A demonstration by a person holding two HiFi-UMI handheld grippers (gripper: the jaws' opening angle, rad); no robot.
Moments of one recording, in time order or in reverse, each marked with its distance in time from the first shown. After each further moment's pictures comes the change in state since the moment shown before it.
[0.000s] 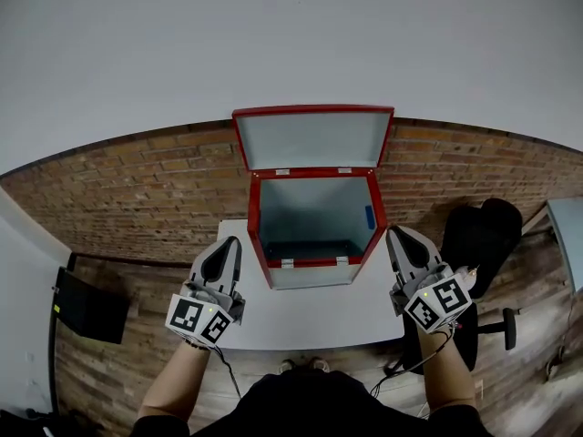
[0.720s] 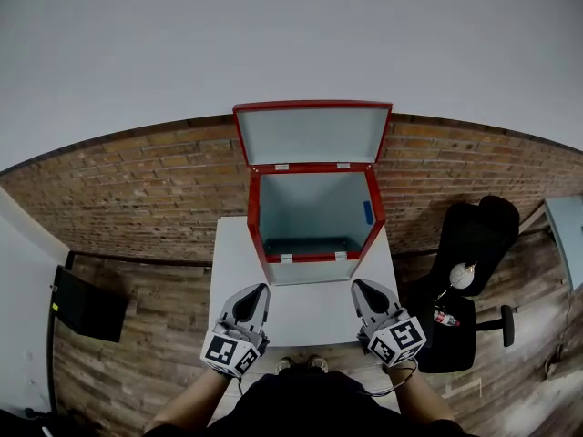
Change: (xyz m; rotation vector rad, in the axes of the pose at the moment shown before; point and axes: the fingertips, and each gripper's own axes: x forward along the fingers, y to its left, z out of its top) left arm -0.057 -0.064 -0.105 -0.064 0.128 -0.038; right arm -0.044 0.076 -0.130 0.143 0.152 0.000
